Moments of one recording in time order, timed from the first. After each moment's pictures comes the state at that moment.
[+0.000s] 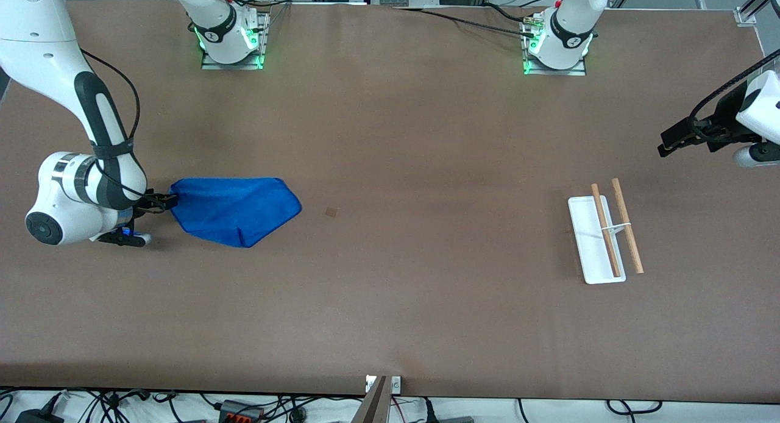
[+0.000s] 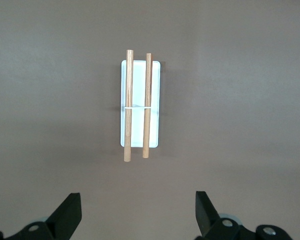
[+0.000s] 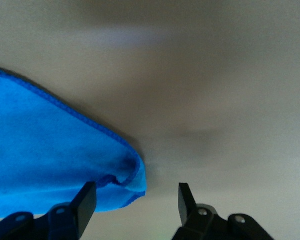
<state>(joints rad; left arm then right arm) 0.08 -0.03 -0.04 -1.74 -0.03 1.71 -0.09 -0.16 0.68 -0.01 -1.69 -0.04 1.85 -0.01</state>
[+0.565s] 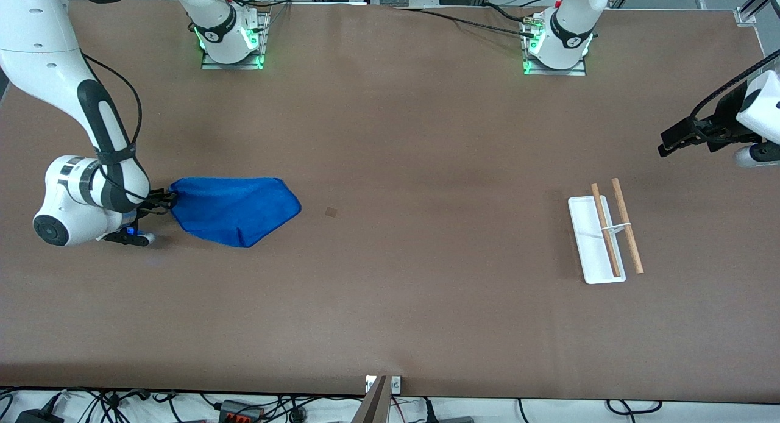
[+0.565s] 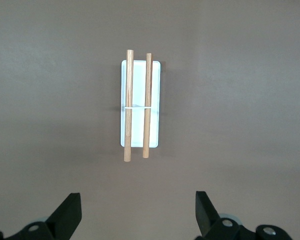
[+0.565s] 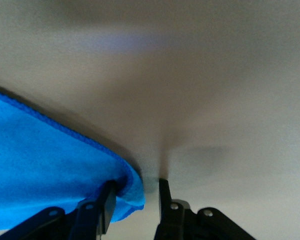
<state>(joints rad) 0.08 -0.03 -0.04 -1.74 -0.03 1.71 -0.09 -0.17 0.71 -0.01 -1.69 -0.04 1.85 -0.01</state>
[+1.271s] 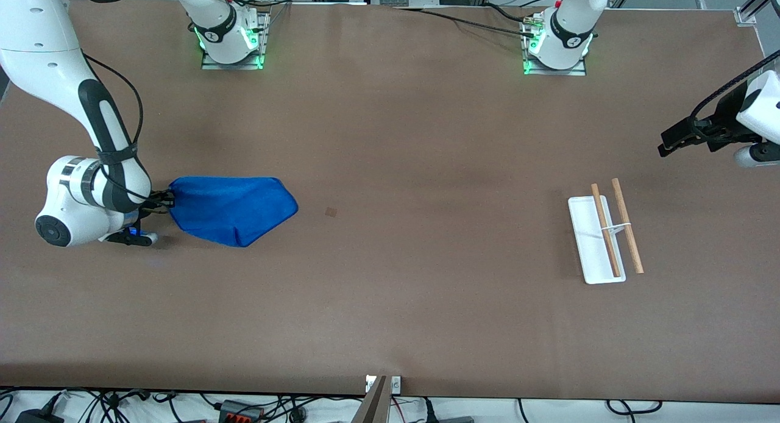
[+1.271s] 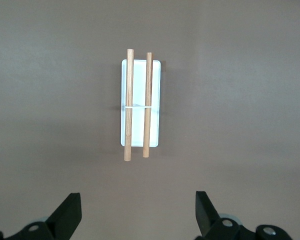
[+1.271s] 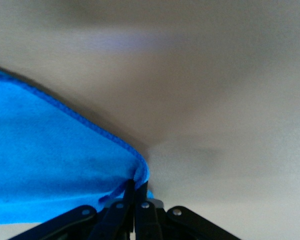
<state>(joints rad) 0.08 -0.03 -0.04 -1.74 -0.03 1.71 -0.09 -0.17 0.71 0.00 -1.67 -0.03 1.84 -0.05</state>
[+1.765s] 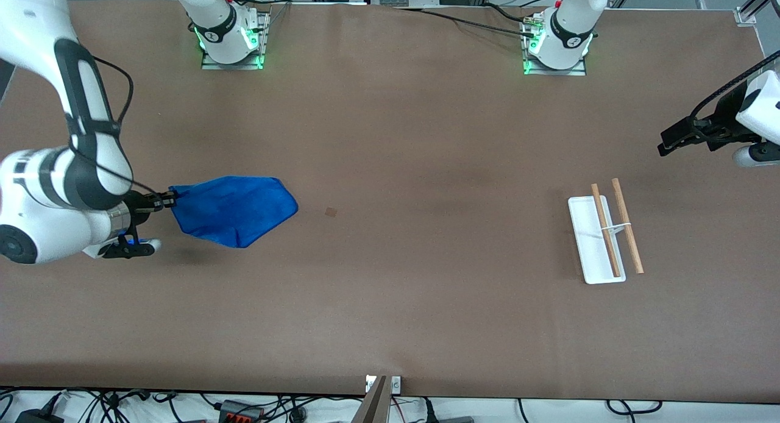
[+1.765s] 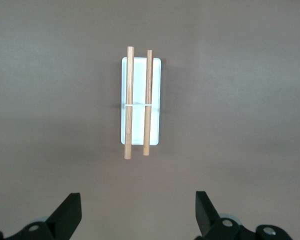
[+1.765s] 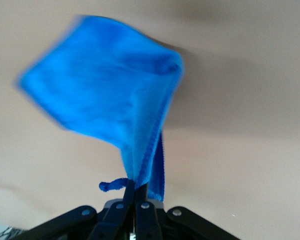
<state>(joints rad) 0.08 -0.03 -0.04 -1.74 -0.03 1.69 -0.09 -0.15 0.63 0.26 -1.28 0.00 1.40 -0.05</state>
